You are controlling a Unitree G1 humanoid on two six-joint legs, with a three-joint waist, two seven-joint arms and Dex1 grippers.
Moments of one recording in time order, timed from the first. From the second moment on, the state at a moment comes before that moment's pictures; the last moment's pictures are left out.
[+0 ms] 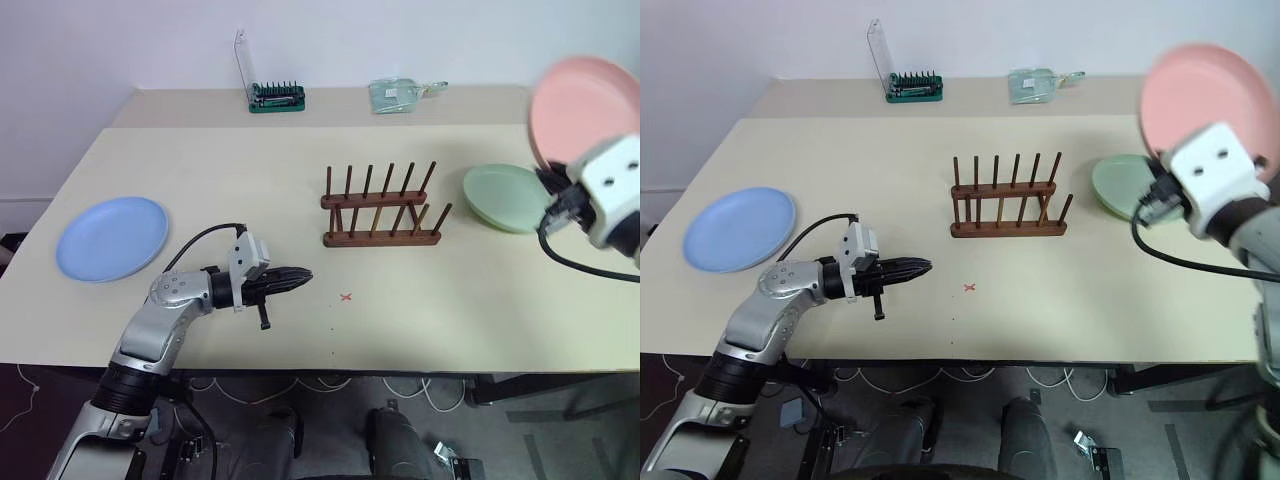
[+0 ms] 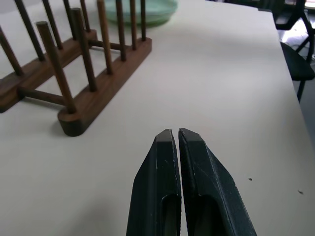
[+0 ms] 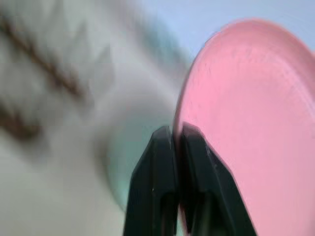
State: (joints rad) left arm -0.32 0.52 -0.13 -0.07 -0.37 0.25 -1.03; right arm -0.38 -0.78 -0.39 -0.57 0.37 0.71 0.64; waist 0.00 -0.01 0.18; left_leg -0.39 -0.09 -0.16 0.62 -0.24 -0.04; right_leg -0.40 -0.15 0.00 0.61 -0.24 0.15
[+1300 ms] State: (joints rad) left arm -0.28 0.50 -0.11 -0.15 -0.38 0.28 -0.96; right arm -0.72 -0.50 -0.51 0.03 1.08 1.01 0.28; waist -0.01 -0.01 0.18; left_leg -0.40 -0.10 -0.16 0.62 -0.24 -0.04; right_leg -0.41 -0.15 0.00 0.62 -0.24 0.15
